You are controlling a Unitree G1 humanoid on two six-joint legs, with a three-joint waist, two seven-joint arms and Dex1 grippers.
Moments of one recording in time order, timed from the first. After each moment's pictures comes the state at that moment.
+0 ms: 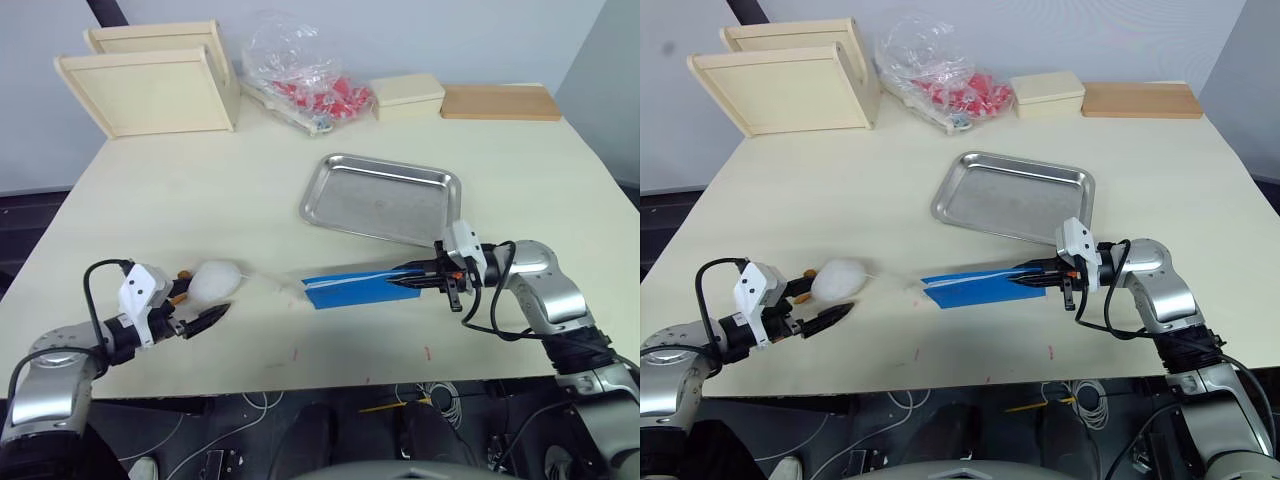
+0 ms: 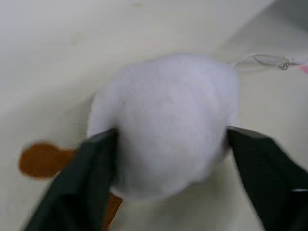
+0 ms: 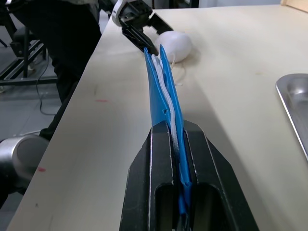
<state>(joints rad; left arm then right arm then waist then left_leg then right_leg) 0.08 0.81 0.31 0.12 -0.38 0.16 -1.02 -0.49 -0.51 0.18 0.12 0.38 0.15 1.37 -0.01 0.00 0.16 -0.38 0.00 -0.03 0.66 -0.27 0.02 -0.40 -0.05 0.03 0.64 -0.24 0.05</state>
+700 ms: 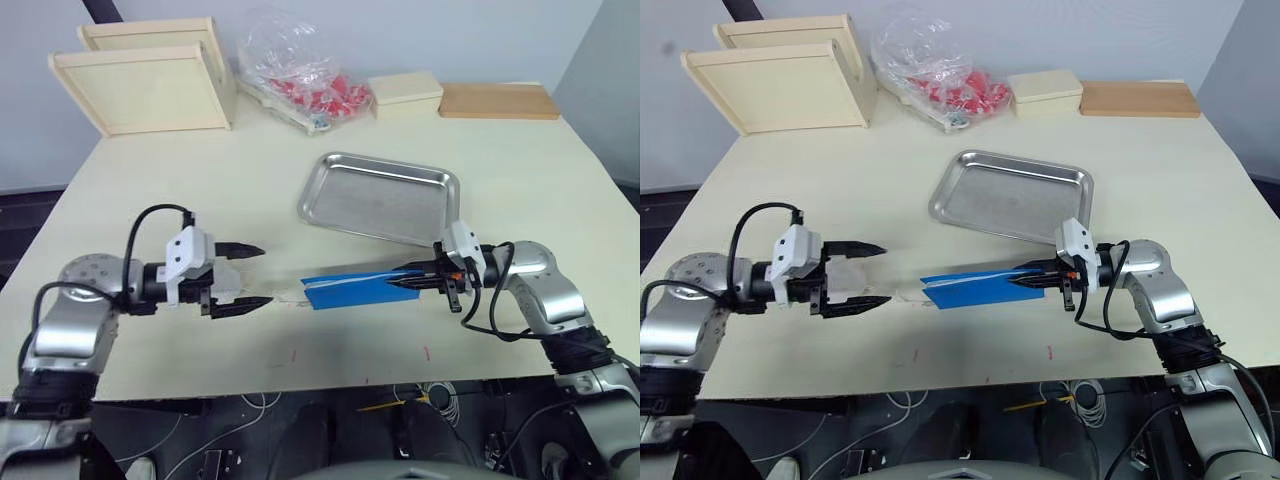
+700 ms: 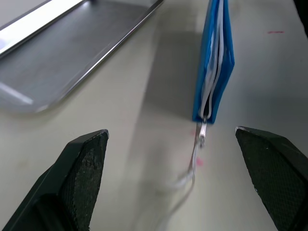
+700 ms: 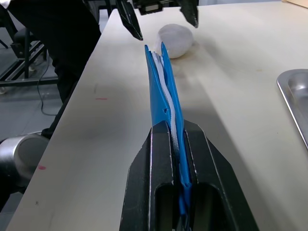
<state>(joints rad) -0.24 0.88 0.09 0.02 -0.39 0.10 -1.35 -0.49 -0.50 0.18 0.12 0.38 0.15 1.37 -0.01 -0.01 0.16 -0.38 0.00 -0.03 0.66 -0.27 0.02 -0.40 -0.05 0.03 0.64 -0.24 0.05</state>
